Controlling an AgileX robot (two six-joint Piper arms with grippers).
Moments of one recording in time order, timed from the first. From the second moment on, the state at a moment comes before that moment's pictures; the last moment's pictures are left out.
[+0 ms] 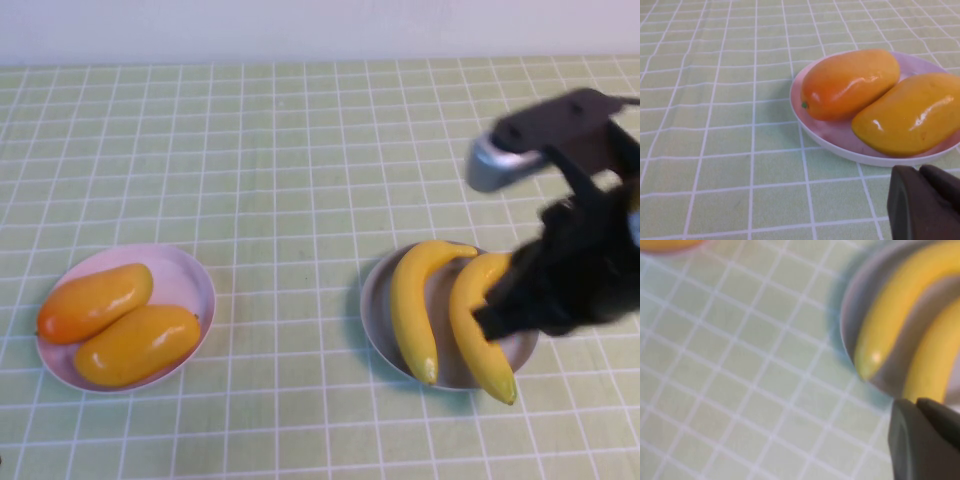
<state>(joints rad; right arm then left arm) 0.71 1.26 -1.19 0.01 1.03 0.18 -0.05 -0.01 0.03 -0.08 0.38 0.10</state>
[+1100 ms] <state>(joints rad) 0.14 0.13 0.02 0.06 0.15 0.11 -0.05 -0.01 0.03 -0.08 0.38 0.10</state>
